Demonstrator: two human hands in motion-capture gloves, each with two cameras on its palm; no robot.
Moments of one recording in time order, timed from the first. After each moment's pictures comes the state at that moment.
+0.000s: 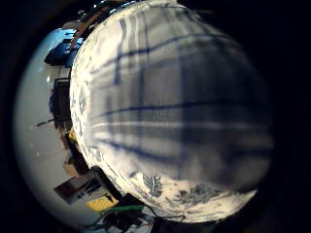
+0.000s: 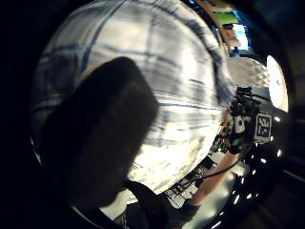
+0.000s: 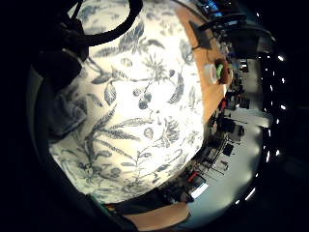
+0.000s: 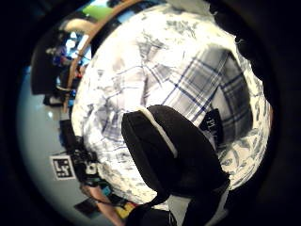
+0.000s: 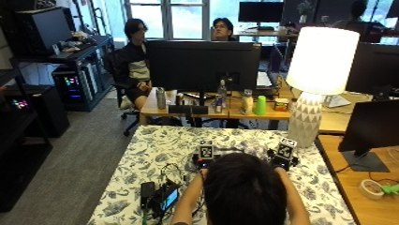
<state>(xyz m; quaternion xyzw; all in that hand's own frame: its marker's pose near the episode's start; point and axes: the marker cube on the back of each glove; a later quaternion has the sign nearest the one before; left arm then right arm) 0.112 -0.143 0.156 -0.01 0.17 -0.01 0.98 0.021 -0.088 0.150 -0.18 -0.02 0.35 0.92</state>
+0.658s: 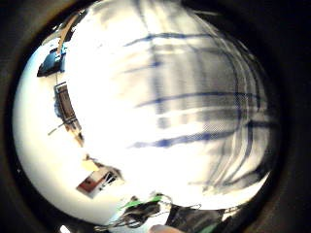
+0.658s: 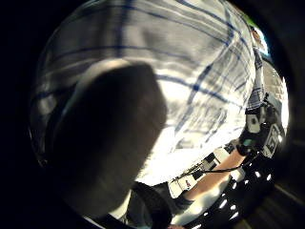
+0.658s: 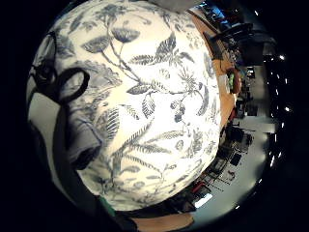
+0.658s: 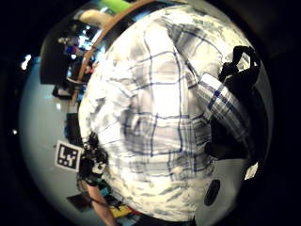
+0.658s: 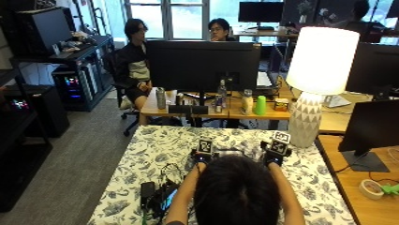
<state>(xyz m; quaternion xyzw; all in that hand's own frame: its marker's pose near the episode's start) 0.086 -0.136 0.169 -0.12 0.07 -0.08 0.99 -0.006 -0.130 0.150 0.02 -0.06 0.21 0.98</state>
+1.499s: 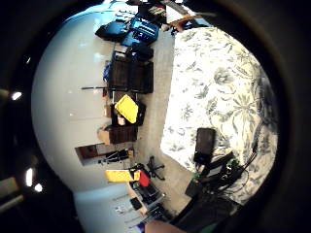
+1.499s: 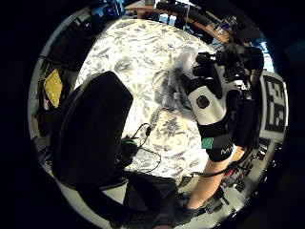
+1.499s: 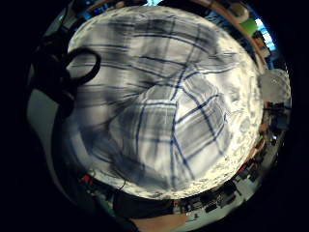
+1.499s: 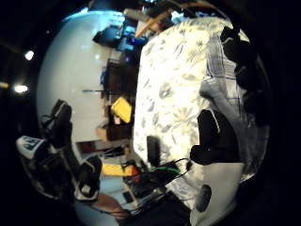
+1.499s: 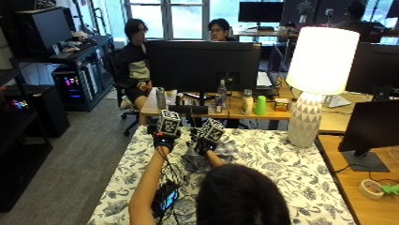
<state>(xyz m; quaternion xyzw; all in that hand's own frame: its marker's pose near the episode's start) -0.114 -0.003 0.040 0.01 -0.04 -0.22 0.98 -0.395 -0.151 0.062 -0.07 -0.40 -0.30 0.86</state>
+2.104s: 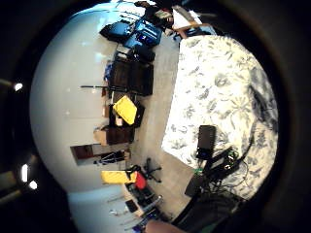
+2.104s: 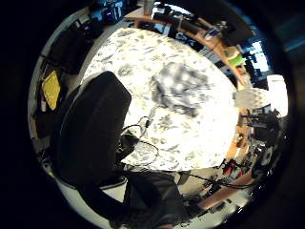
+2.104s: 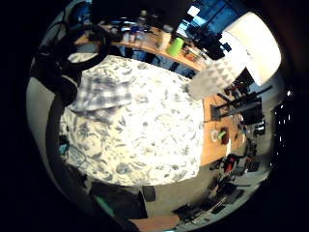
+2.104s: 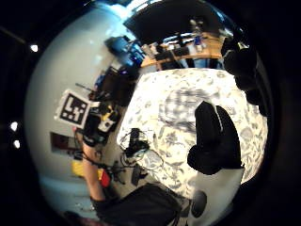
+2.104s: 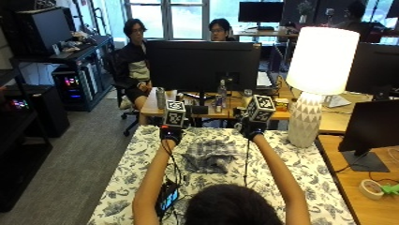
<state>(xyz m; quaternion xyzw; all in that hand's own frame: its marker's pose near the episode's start) -0.119 -0.018 0.012 0.07 -0.02 -0.22 0.97 -0.169 -0.125 -0.080 0.13 -0.14 -0.09 0.98</state>
